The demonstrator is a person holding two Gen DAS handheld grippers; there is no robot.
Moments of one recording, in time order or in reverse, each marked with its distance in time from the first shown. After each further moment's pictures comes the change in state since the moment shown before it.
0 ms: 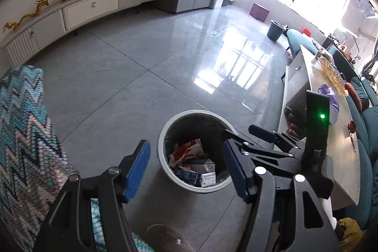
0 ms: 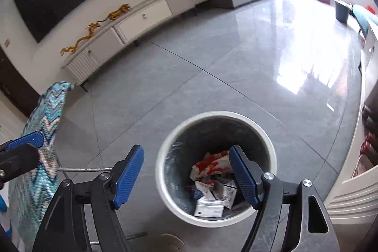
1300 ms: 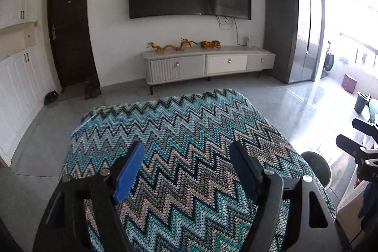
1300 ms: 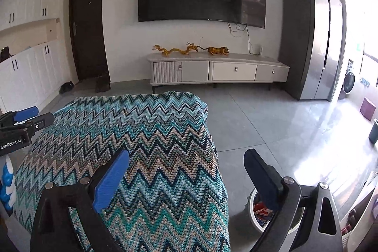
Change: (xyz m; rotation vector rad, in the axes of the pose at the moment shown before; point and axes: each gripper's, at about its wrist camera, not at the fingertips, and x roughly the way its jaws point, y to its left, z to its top) left arm -0.338 0.211 -0.200 -0.289 -0.417 0.606; right arm -0.155 0.301 -0.094 -0.557 -0.276 0.141
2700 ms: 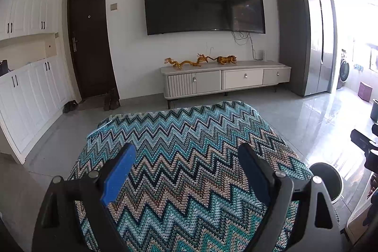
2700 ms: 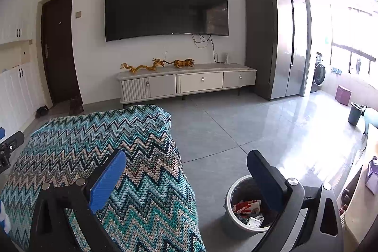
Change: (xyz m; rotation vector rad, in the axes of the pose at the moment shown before) left arm -0.029 -0.037 -0.019 -0.007 -0.097 0.123; right arm -0.018 -0.041 -0.028 0.126 -0.098 -0.175
